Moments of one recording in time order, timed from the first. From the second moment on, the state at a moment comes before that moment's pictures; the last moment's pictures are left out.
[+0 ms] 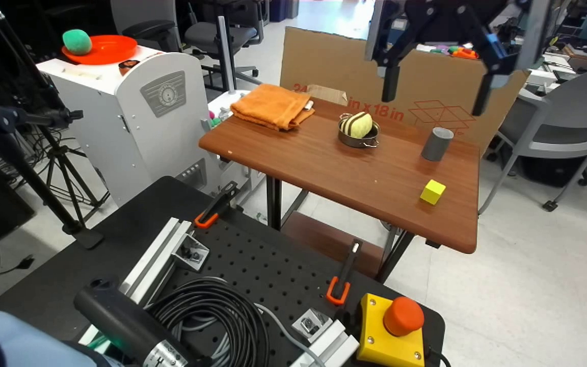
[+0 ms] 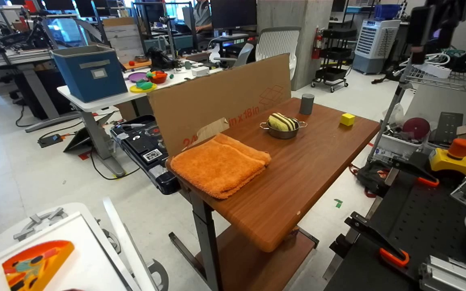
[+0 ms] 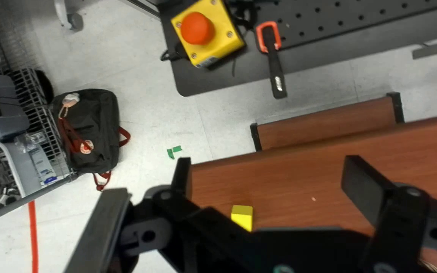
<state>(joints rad) -0.12 -0.25 -0.07 -2.43 -0.28 2.04 0.15</state>
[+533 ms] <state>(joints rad) -0.04 0.16 -0.03 -2.16 -0.14 2.33 0.37</state>
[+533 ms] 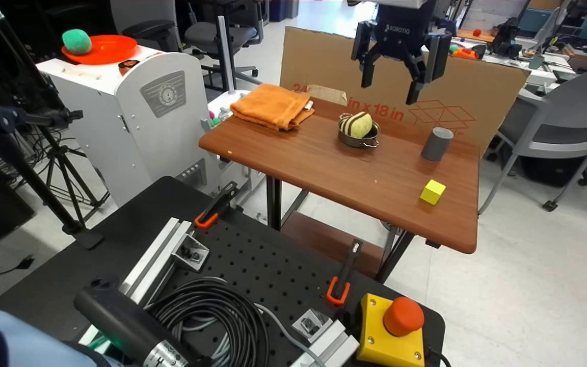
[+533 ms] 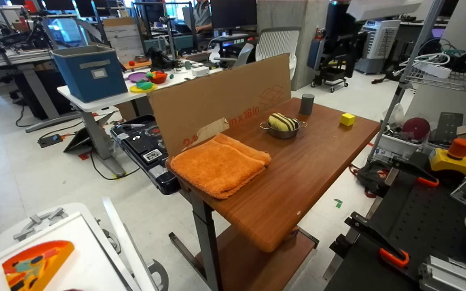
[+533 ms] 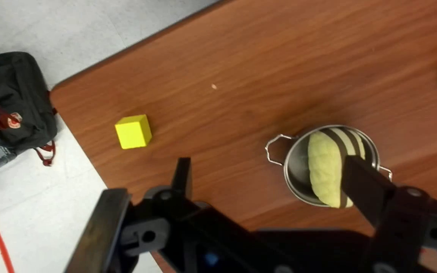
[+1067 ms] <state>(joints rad) 0.04 0.41 -0.03 -1.94 -0.13 2.36 0.47</state>
